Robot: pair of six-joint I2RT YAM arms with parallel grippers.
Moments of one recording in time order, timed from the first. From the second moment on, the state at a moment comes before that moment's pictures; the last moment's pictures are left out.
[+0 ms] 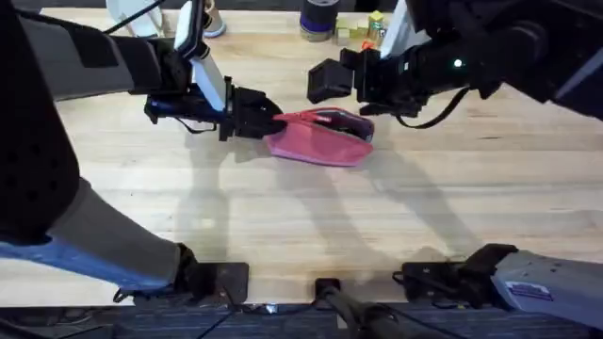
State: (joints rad) left arm 0.07 1.78 0.98 -0.76 1.21 1.44; right arm 0.55 1.38 1.19 -0.79 -0.16 0.60
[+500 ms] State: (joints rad) left arm 0.07 1.78 0.98 -0.76 1.21 1.44; right arm 0.55 1.42 1.19 -0.73 -0.35 0.49
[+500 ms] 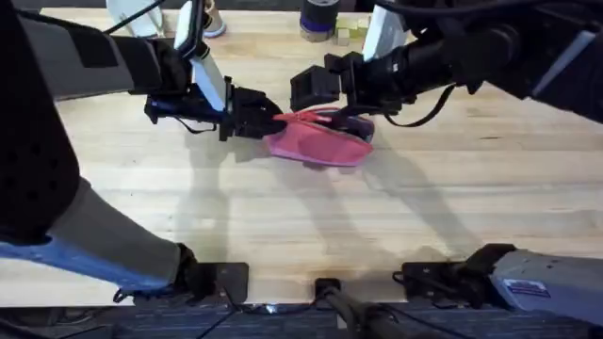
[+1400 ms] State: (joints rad) left arm 0.07 1.78 0.98 -0.76 1.21 1.44; right arm 0.55 1.52 1.19 -0.74 -0.33 0.52
